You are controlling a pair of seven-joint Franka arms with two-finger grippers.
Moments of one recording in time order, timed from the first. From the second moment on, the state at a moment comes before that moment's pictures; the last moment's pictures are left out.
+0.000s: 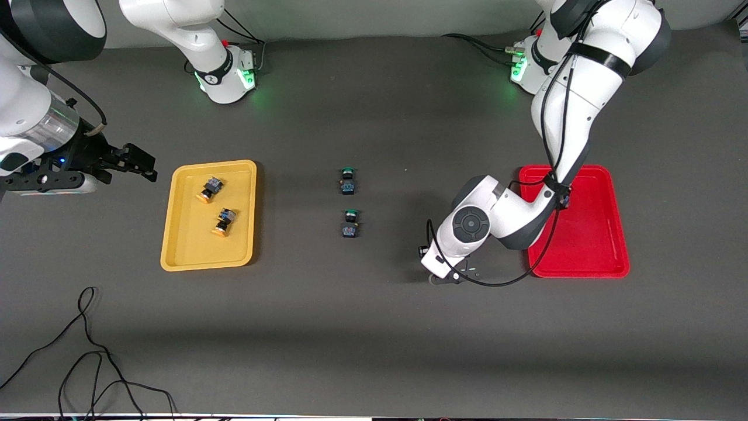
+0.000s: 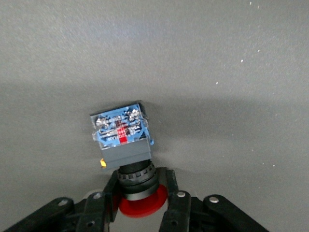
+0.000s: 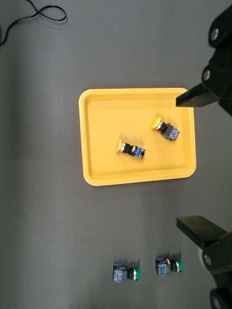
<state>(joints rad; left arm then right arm) -0.17 0.85 -0.43 -1.52 0.31 2.28 -0.80 0.11 -0.08 -0.01 -1.80 0.01 1.73 0.11</state>
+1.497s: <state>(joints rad) 0.36 0.01 -0.40 -2.17 0.12 2.12 -0.09 0.11 -0.07 -0.01 -1.79 0.01 1.73 0.14</state>
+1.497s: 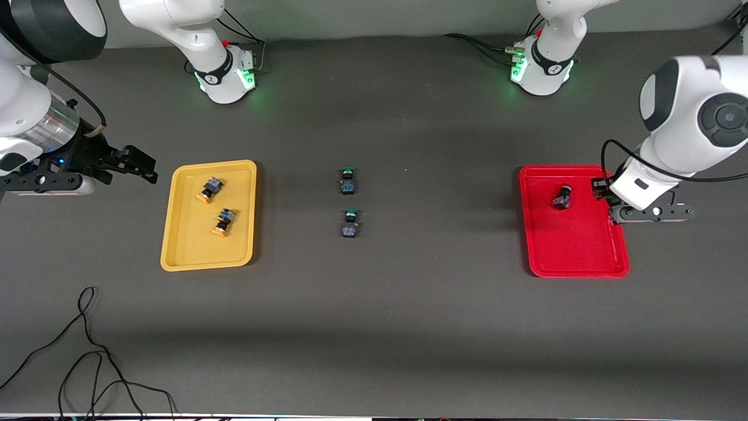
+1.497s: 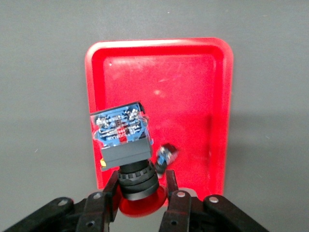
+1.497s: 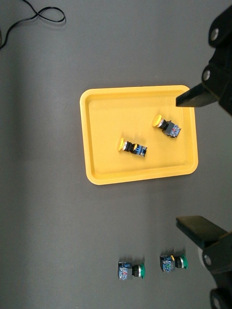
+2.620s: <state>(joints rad) 0.52 0.33 -0.40 -2.33 0.21 2.64 0.01 0.11 -0.07 -0.01 -1.79 0.01 1.73 0.14</state>
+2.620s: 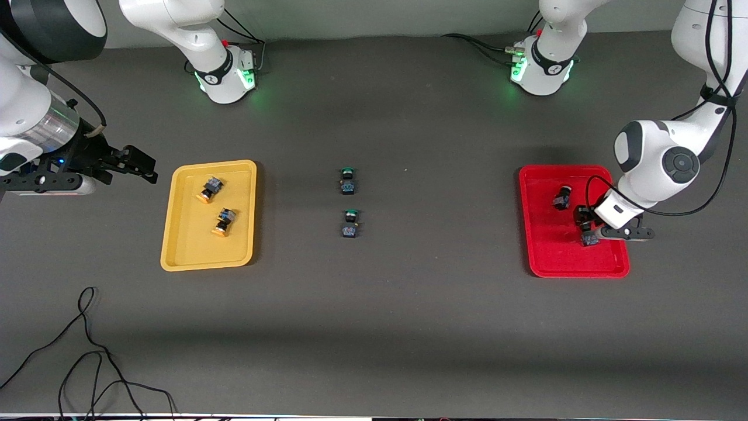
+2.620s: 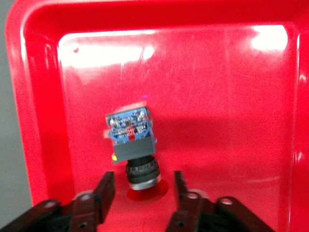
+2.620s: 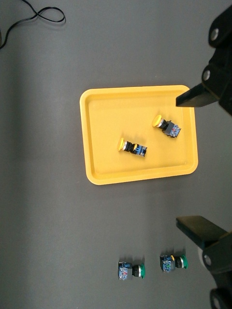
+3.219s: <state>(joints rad) 0.47 0.19 -0.46 -1.94 0.21 2.02 0.02 0.11 -0.07 -0.01 -1.79 0.01 1.73 0.14</state>
